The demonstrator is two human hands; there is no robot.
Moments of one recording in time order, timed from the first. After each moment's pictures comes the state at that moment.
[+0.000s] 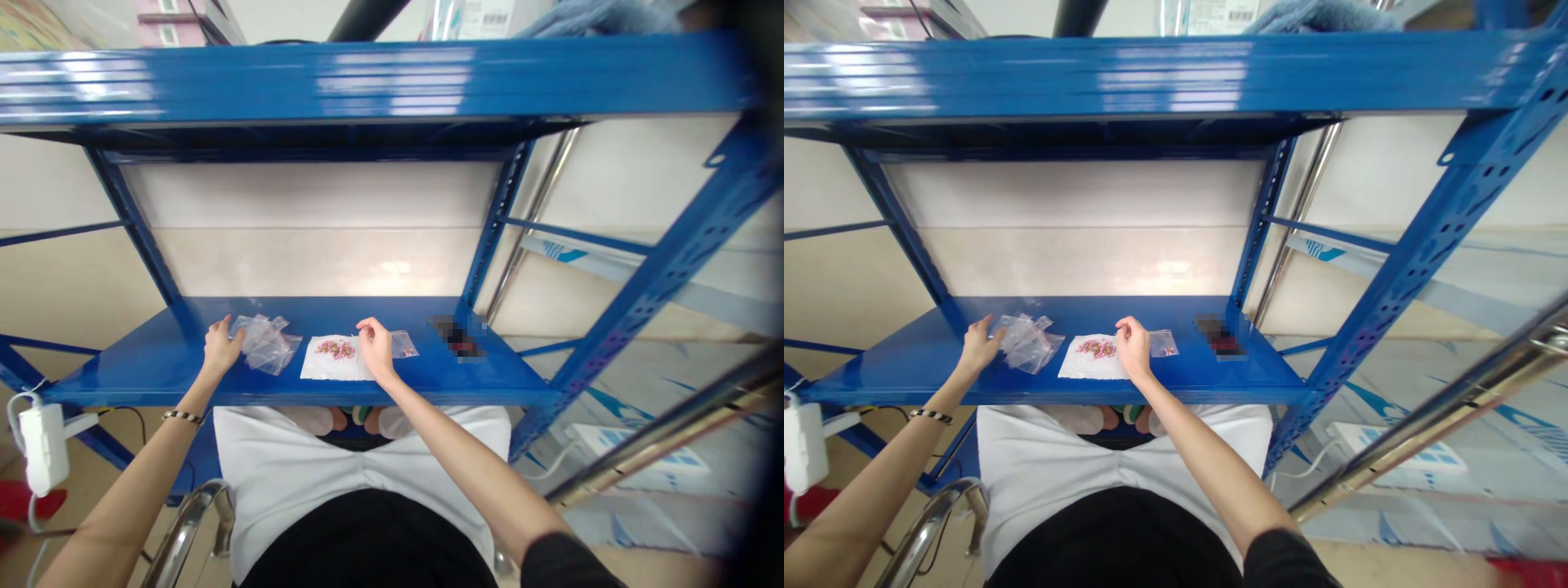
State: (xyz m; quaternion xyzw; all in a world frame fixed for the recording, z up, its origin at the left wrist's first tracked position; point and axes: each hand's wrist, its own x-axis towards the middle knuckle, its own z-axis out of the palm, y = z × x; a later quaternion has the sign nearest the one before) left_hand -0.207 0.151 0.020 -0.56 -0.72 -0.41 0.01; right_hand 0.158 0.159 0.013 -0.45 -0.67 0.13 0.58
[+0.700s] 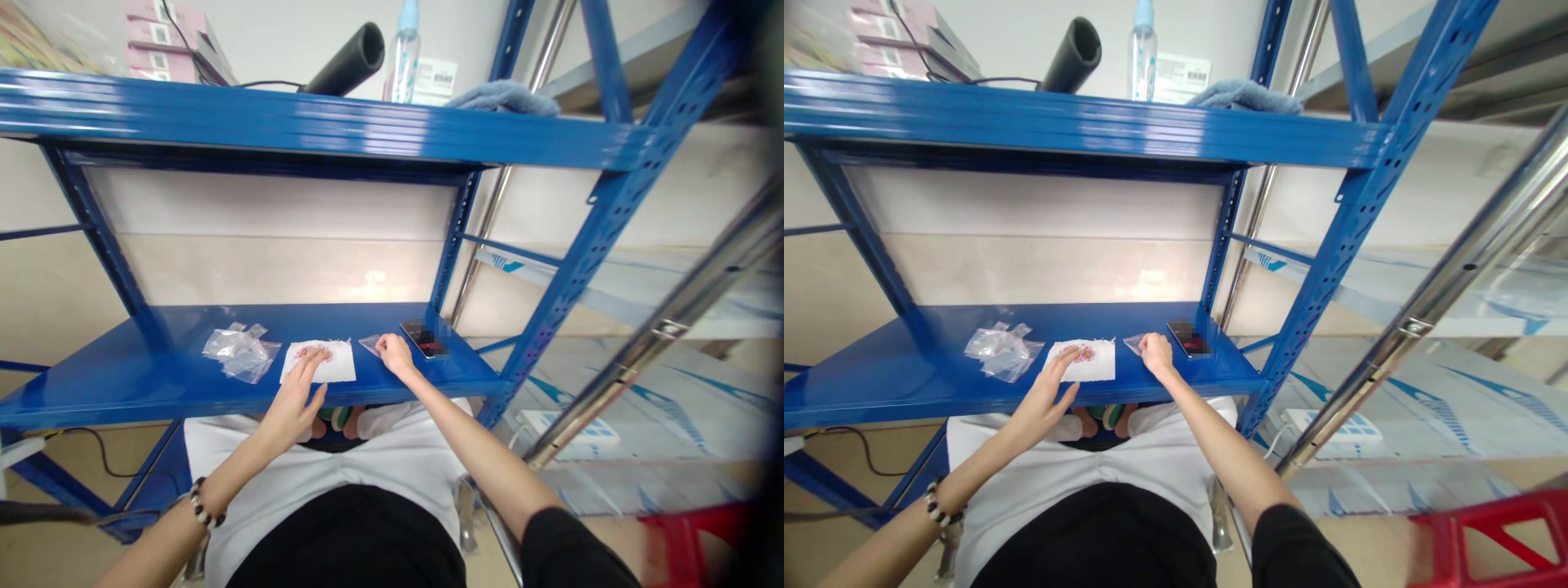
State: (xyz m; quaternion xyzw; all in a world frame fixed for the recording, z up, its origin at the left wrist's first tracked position) left_hand -0.005 0.018 0.044 -0.82 -0.40 -0.40 -0.10; right_hand 0.262 0.153 0.017 -0.67 -0.69 0.02 0.29
